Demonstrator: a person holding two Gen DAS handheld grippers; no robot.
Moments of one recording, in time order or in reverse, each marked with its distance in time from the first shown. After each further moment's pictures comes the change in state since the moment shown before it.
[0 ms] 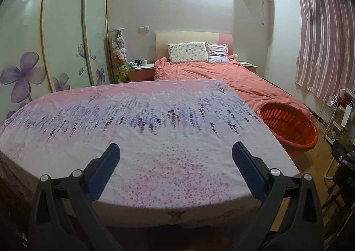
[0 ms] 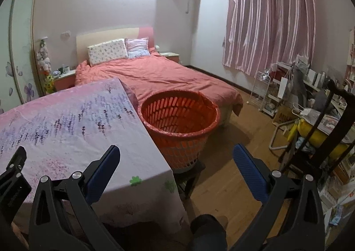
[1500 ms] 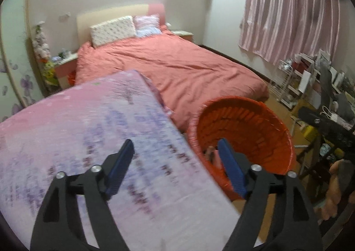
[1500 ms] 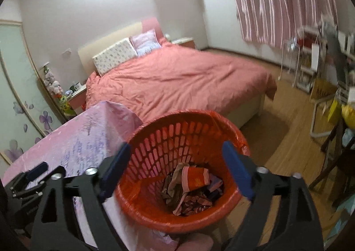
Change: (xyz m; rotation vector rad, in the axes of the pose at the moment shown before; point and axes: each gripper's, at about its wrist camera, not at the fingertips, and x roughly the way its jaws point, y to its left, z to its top) left arm 0.194 -0.166 0.100 0.203 0.183 -0.384; right arm 0.177 -0.077 0.098 0.176 0.088 0.237
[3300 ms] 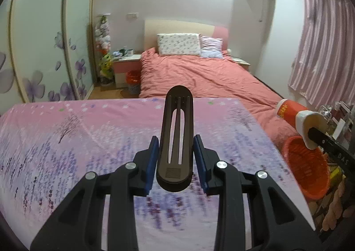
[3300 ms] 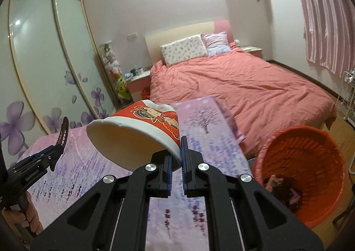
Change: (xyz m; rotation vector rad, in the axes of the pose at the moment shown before) left arm -0.113 0.235 -0.007 -0.234 -0.115 0.227; right arm -0.005 0.208 -0.020 -0.192 0.004 0.323
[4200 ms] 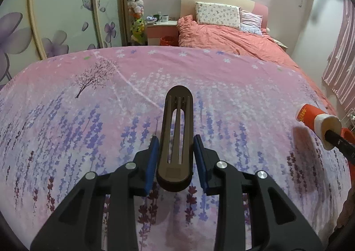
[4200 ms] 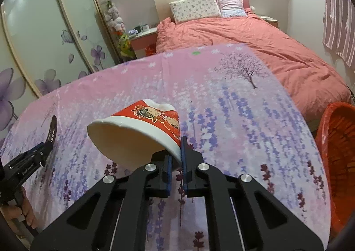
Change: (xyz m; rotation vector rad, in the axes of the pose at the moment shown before) left arm 0.102 0.124 -0.064 -0.116 0.195 0.192; right arm 0.124 0.048 -0.047 -0.071 0.268 0.019
